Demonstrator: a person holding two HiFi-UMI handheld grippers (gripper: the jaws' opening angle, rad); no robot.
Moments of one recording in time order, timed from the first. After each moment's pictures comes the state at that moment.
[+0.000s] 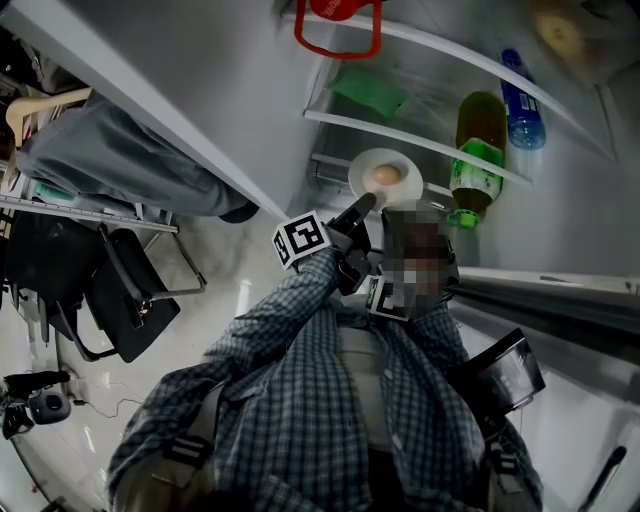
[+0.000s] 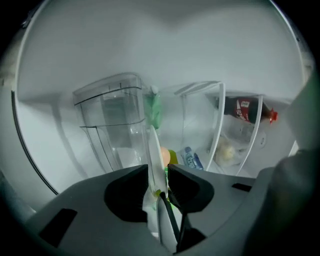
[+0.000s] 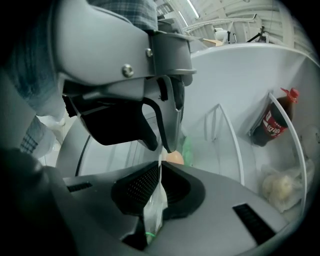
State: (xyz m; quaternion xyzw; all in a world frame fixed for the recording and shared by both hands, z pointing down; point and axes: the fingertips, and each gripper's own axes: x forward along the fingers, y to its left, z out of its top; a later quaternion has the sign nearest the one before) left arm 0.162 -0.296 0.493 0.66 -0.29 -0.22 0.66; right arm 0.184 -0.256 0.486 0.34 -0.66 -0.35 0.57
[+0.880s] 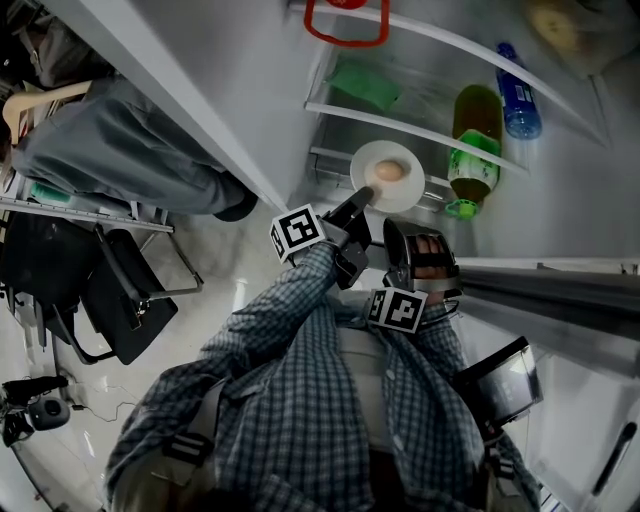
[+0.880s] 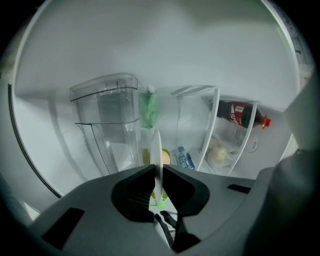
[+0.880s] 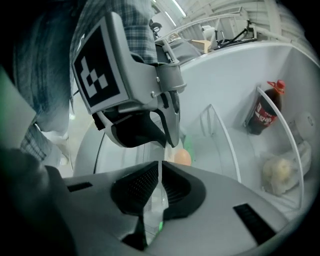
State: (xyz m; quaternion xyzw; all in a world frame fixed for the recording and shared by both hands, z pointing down) left arm 0.160 -0.292 0.482 0.66 -0.26 -0.24 0.66; right arm 0.188 -0.222 0.475 0.37 -0.68 -0.31 0.55
